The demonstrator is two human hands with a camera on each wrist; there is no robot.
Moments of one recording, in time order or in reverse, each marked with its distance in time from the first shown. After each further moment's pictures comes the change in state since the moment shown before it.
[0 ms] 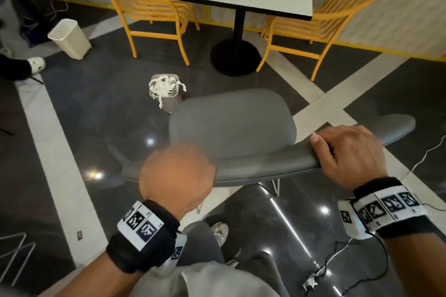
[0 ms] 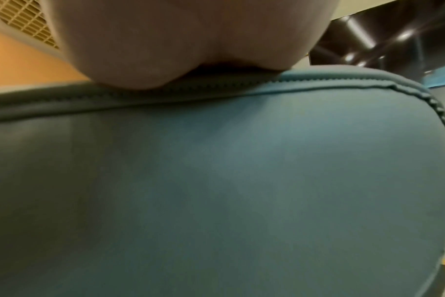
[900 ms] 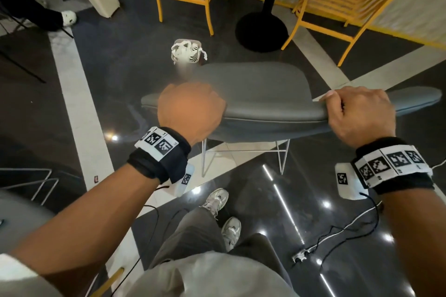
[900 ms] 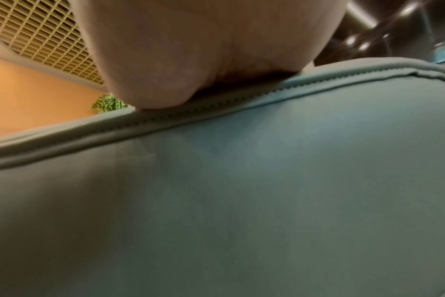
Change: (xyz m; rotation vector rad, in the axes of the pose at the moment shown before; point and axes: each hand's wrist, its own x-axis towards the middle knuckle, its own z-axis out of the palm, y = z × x) left_hand -0.013 0.000 0.008 0.039 0.167 -0.040; right_hand -0.012 -0.012 0.001 -0.015 0.115 -0.009
